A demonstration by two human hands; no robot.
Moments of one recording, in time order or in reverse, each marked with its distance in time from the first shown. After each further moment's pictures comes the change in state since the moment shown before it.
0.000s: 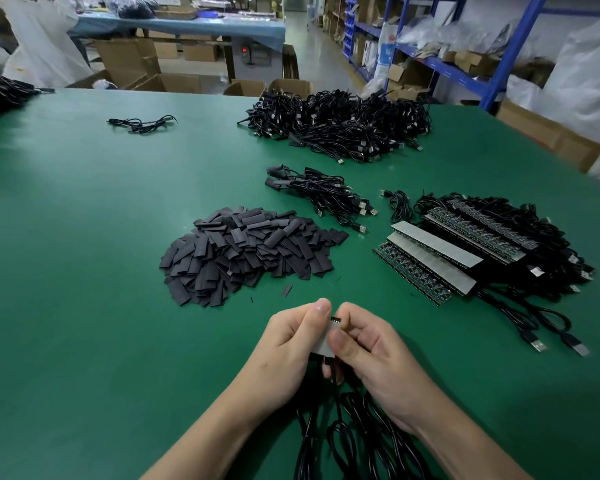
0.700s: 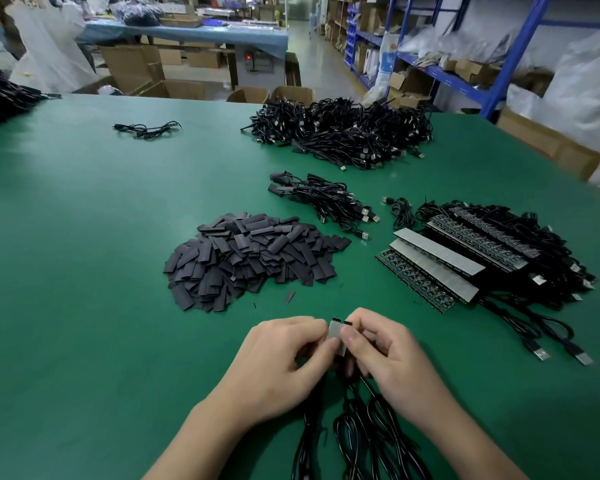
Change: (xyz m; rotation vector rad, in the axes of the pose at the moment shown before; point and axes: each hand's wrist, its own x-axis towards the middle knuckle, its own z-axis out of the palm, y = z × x) left_hand -0.003 0.000 -0.021 0.788 0.003 0.262; right_hand -0.002 -0.006 -0.013 -0.465 0.124 -0.080
